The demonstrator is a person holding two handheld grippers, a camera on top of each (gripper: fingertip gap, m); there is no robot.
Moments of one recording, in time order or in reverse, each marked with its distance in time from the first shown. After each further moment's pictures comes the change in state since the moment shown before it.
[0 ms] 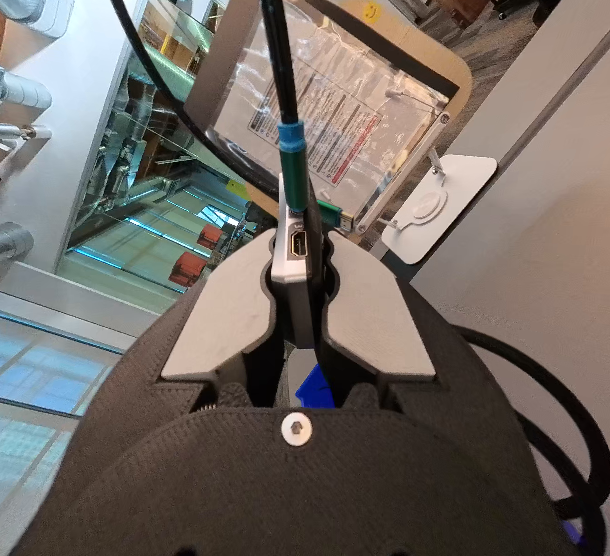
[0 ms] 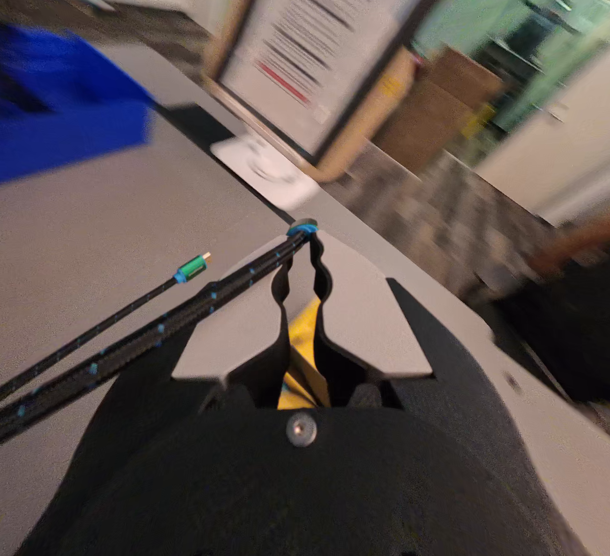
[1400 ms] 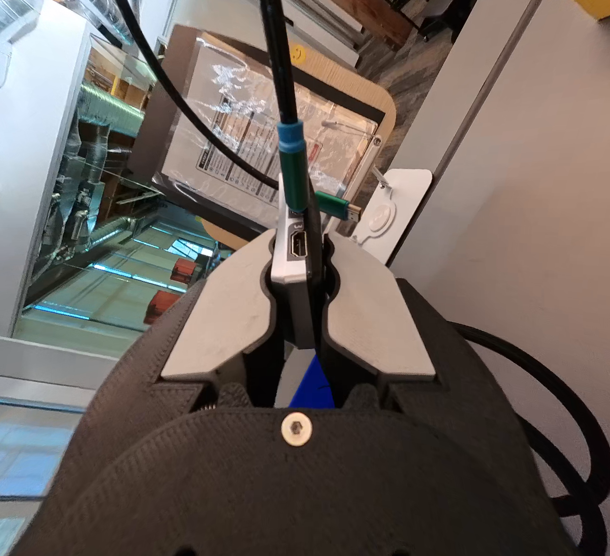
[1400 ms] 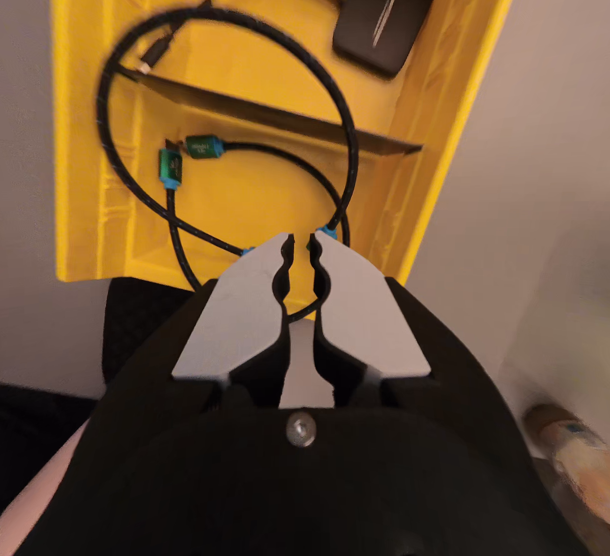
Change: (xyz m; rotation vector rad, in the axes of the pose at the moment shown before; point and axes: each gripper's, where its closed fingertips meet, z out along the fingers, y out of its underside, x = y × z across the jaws) left arm 0.042 -0.022 0.002 0.076 0.147 0.075; right arm 0.051 0.246 -0.051 -0.941 0.009 0.610
